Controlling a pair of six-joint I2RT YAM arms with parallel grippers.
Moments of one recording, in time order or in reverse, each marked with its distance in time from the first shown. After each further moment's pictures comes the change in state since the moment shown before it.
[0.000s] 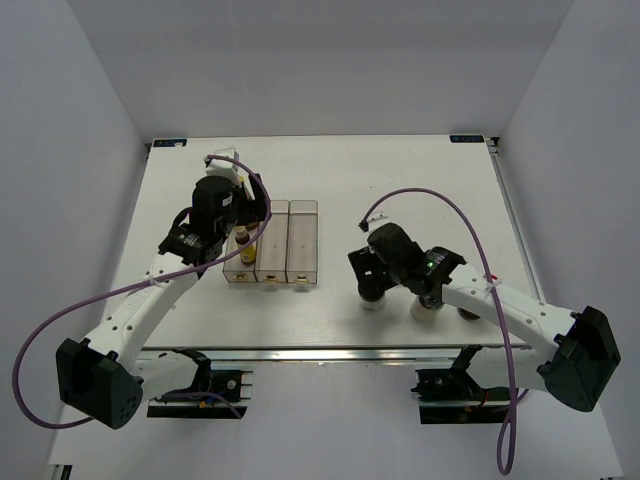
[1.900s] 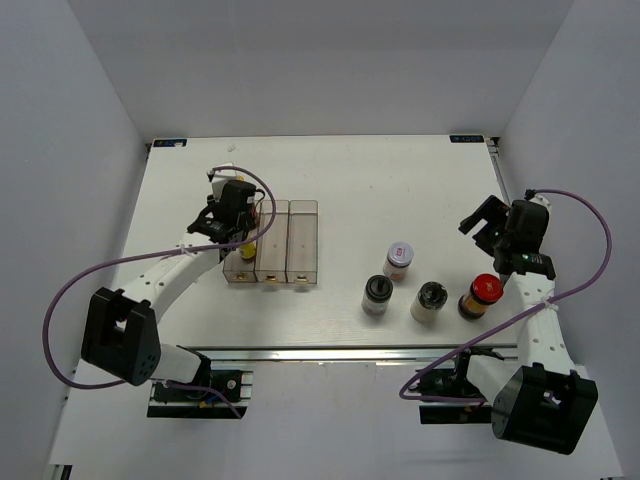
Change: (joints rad) left arm 0.000 0.237 -0.016 -0.053 -0.339 -0.151; right arm -1.035 -0.197 -0.132 0.251 -0.261 0.230
